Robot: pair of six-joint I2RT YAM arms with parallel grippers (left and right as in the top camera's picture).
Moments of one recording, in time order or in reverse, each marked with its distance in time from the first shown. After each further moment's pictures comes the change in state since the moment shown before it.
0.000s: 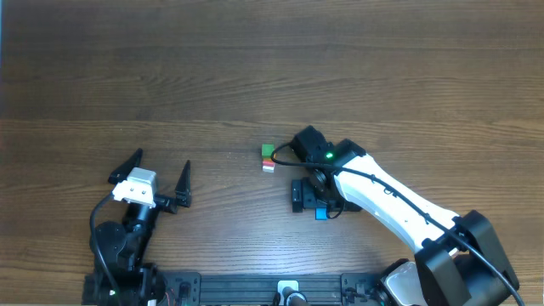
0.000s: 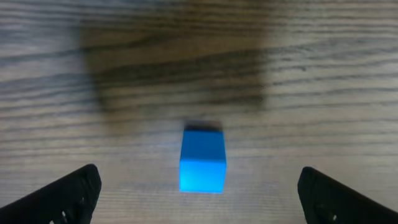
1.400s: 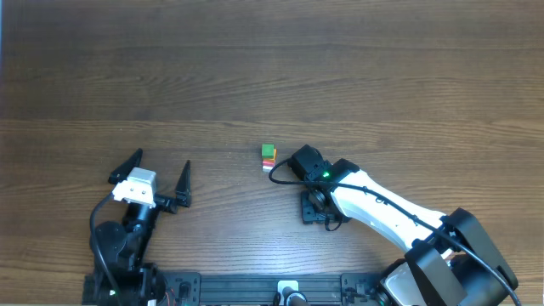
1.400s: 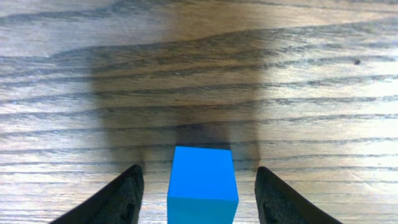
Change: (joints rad) left arm 0.000 0.000 0.000 0.000 0.000 0.000; right arm 0.060 0.000 -0.139 0.153 0.029 0.032
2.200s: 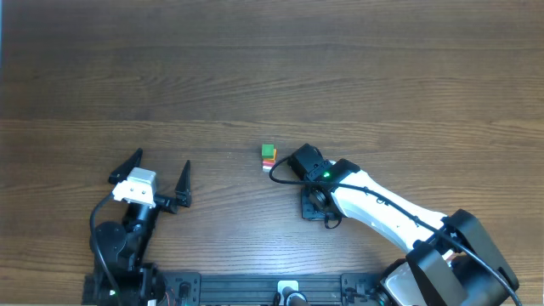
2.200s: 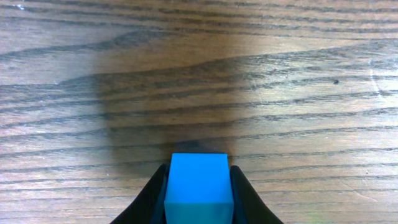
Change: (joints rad) left arm 0.000 0.000 0.000 0.000 0.000 0.000; right arm 0.000 -0.006 0.000 0.026 0.033 0.019
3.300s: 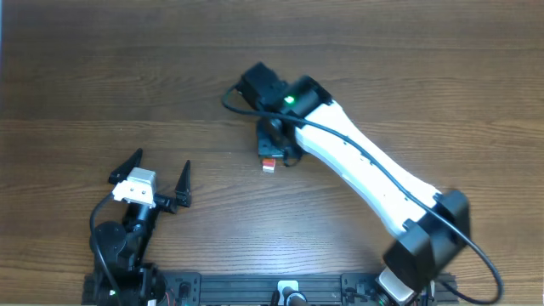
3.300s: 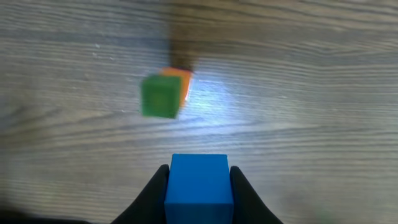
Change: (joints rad) left arm 0.000 0.000 0.000 0.000 0.000 0.000; right arm 0.059 0.277 0.929 -0.537 0.034 0.046
